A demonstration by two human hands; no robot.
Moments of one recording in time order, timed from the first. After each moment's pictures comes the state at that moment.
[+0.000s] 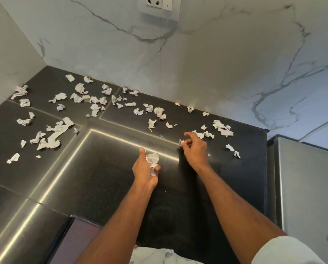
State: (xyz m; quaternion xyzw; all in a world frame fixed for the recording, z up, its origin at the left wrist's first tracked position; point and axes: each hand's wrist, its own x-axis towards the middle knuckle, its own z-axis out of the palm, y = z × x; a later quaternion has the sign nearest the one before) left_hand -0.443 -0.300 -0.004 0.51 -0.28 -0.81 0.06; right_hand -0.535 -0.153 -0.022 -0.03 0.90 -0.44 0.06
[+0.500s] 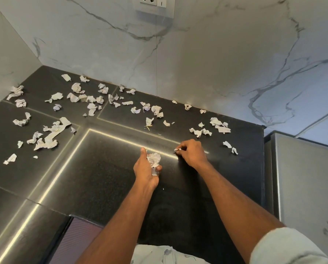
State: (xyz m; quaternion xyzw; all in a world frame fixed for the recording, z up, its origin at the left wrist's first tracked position) left_hand -0.439 -0.290 -0.006 0.51 -0.29 -0.81 0.05; right_hand -0.537 -0.144 -0.022 -0.09 0.93 -0.31 0.18
